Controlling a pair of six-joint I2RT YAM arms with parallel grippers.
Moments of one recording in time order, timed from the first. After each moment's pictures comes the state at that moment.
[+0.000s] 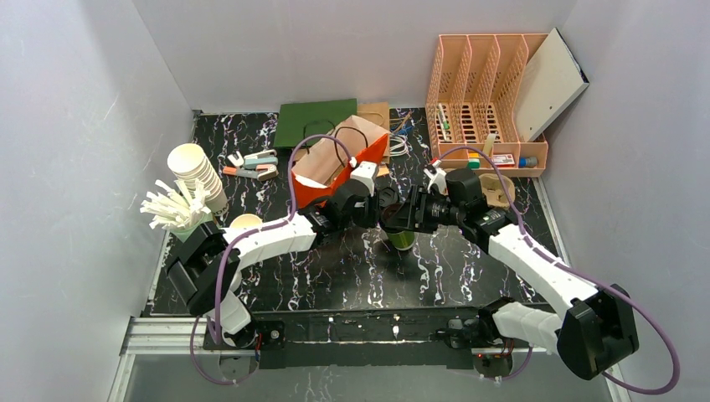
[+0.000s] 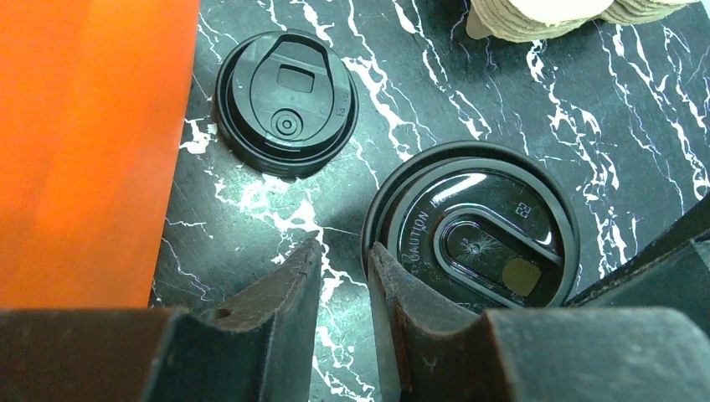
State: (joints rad) left arm -0.90 1.57 0.96 0.02 -0.20 -0.46; right arm 0.50 1.11 0.74 -0.25 -0.55 0.70
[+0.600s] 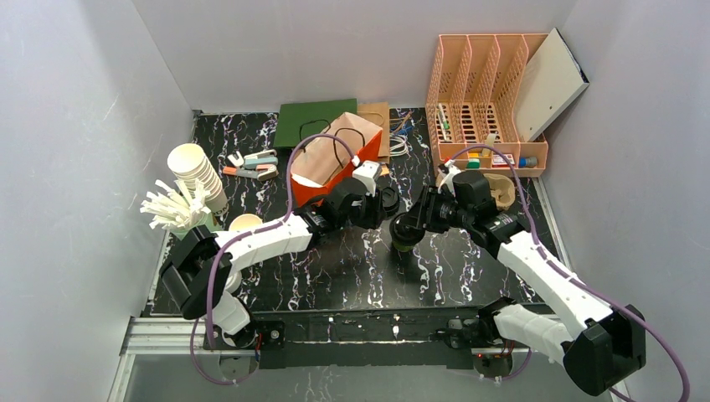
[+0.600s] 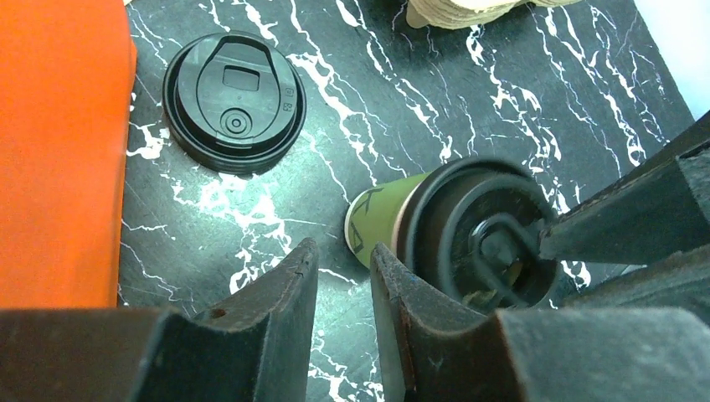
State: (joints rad) left arm -0.90 1.53 0.97 0.02 -0.09 -0.44; right arm 0.50 1.02 0.77 -0.40 -0.36 0.65
